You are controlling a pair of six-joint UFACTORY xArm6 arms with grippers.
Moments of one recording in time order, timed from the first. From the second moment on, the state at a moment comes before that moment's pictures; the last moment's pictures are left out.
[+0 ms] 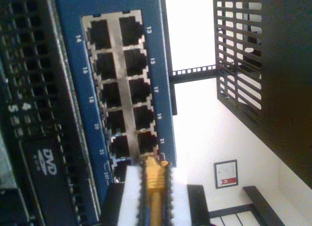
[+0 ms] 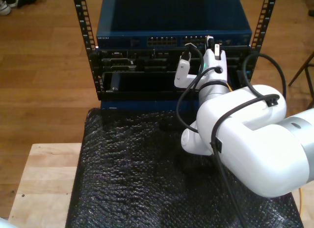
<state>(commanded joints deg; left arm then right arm) 86.7 -22.0 -10.8 -2.7 66.1 -170.5 23.8 44.4 -71.6 26.9 -73.7 -95.8</state>
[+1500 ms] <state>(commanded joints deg) 86.7 -22.0 -10.8 -2.7 66.1 -170.5 19.0 12.3 -46.7 14.8 -35.8 -95.7</state>
